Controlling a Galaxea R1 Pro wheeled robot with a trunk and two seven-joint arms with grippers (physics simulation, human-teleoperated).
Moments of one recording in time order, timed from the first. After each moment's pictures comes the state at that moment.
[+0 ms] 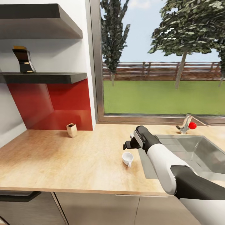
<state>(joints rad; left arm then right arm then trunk) 0.32 0.09 0.10 -0.36 0.55 -0.36 0.05 -1.17 0.17 -0.07 -0.39 0.15 1.04 0.07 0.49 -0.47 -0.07</state>
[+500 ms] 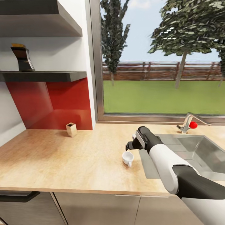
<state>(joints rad) 0.32 0.09 0.10 -0.36 0.55 -0.36 0.05 -1.17 0.15 -0.07 -0.38 0.15 1.04 0.07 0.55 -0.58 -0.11</state>
